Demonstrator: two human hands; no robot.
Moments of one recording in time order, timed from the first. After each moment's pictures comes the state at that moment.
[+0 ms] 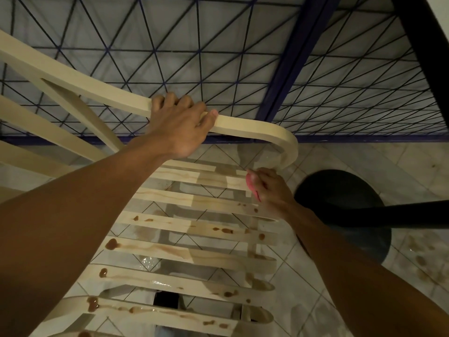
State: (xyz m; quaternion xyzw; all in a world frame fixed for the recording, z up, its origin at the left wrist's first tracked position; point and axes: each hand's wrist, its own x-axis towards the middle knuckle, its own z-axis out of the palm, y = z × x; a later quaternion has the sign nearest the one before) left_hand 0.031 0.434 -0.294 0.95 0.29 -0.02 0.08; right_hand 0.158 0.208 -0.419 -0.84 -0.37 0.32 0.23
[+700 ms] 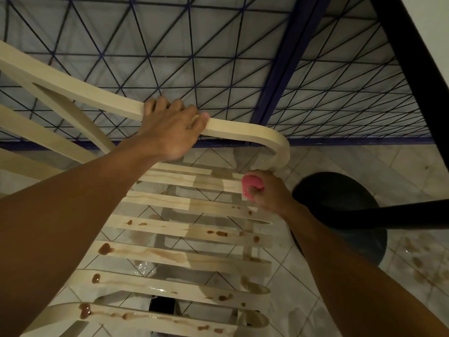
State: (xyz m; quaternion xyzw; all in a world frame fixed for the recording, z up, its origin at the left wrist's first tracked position) left_hand 0.030 0.434 -0.292 0.95 0.29 -0.03 0.09; right_hand 0.167 0.209 -0.417 -0.86 -0.33 0.34 0.18
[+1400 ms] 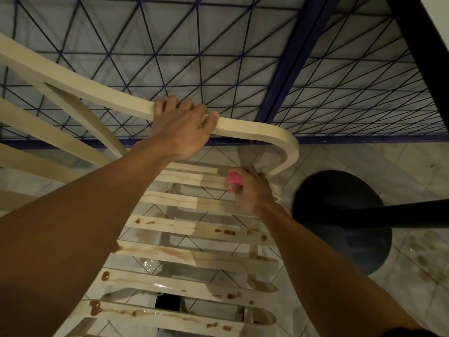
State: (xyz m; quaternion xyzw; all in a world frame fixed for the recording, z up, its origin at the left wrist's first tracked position) left_hand 0.031 0.432 -0.294 0.95 0.30 -0.02 0.09; right_hand 0.122 0.249 -0.420 -0.87 -0.36 0.30 0.16
